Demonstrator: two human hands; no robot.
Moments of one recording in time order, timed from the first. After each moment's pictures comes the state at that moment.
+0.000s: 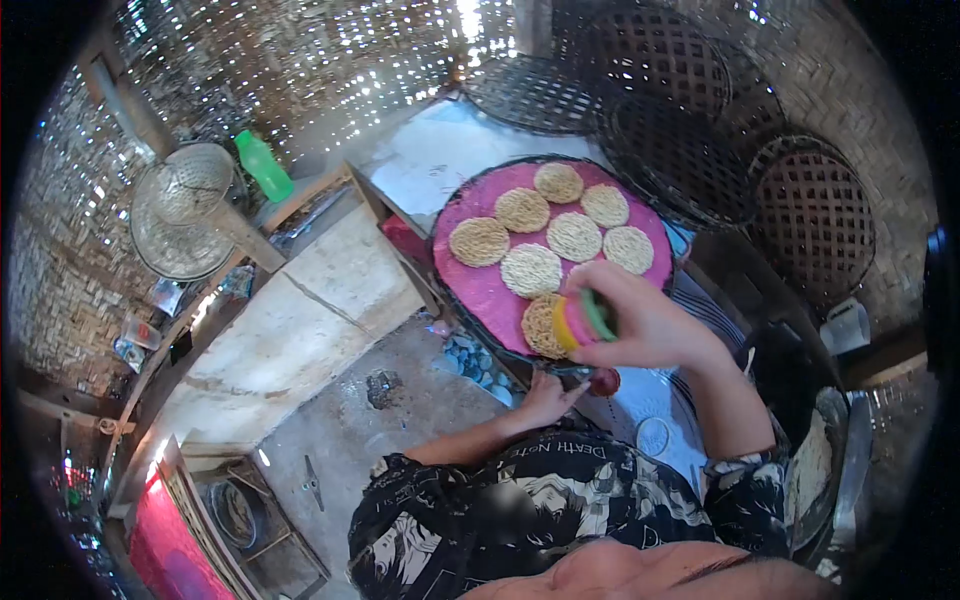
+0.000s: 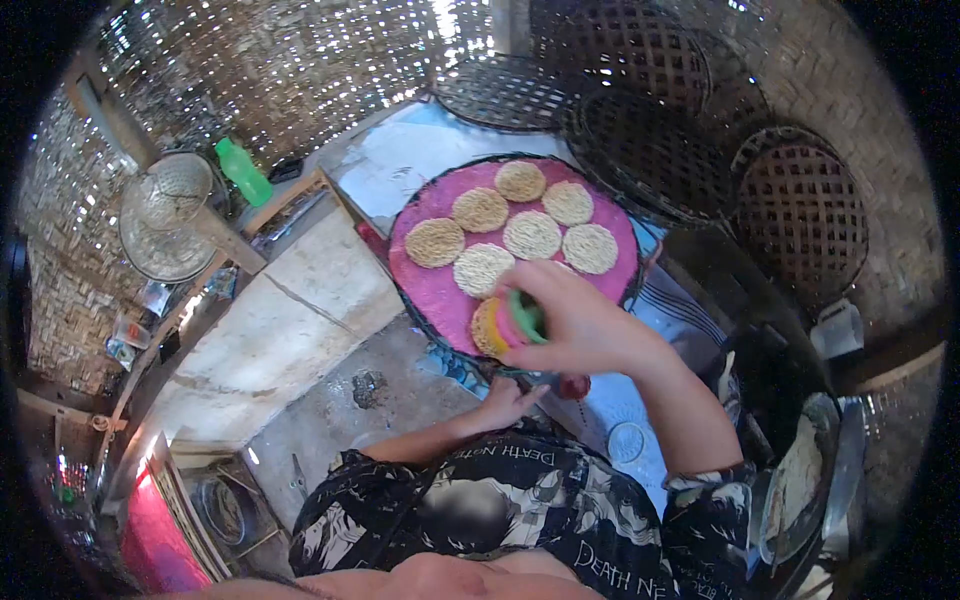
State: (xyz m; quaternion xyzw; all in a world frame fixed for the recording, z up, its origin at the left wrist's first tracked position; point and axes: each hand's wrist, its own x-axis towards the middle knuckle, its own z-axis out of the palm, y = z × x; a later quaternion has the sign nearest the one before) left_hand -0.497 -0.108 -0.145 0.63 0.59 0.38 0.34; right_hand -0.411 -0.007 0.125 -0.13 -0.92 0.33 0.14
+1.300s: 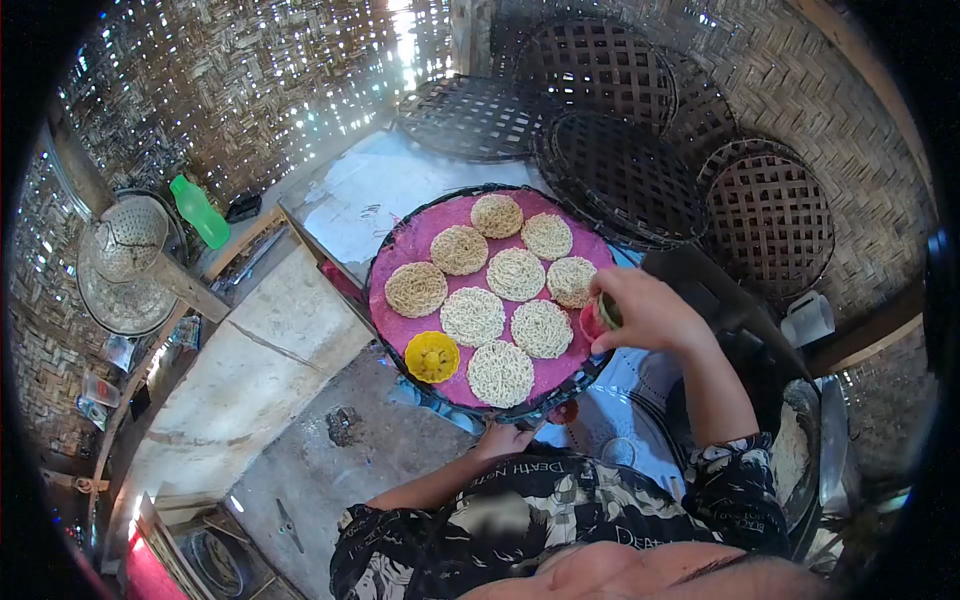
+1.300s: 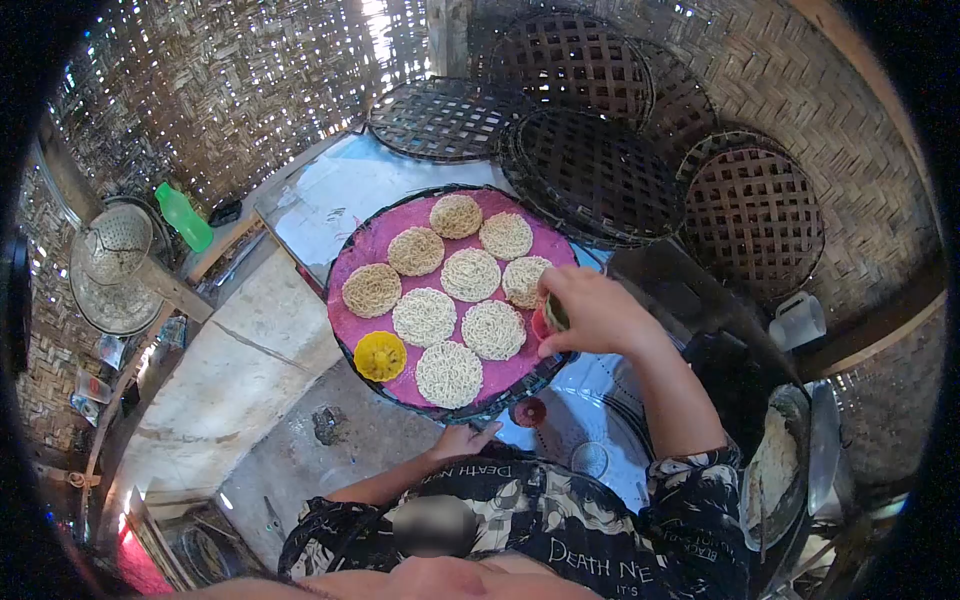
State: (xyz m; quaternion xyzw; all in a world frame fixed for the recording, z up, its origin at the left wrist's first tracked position) left_hand -0.500 -0.111 -0.184 0.64 0.58 0.35 0.35; right_hand -0.364 0.068 0.114 -0.30 -0.95 0.13 0.02
